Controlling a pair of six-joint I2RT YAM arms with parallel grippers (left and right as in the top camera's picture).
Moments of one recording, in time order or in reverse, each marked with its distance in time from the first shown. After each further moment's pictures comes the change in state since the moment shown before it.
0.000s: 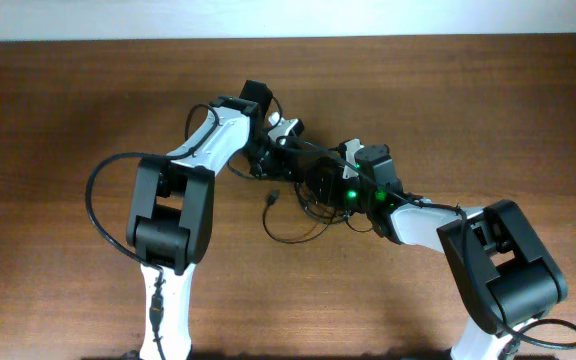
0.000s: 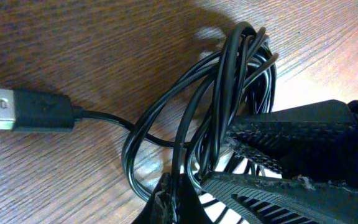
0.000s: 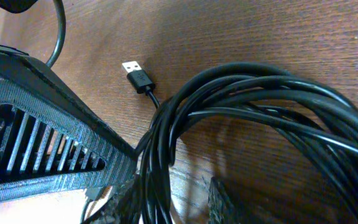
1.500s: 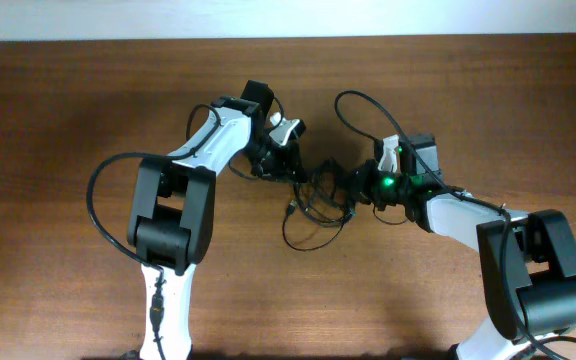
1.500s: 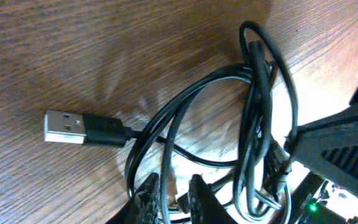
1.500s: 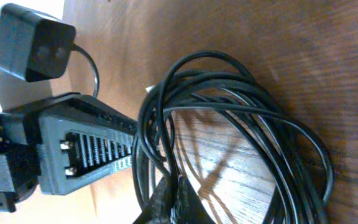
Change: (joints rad) left arm -0.005 0.000 0.000 0.002 0.002 0.003; right arm -0.199 -0.077 0.004 -0.180 -0.320 0.269
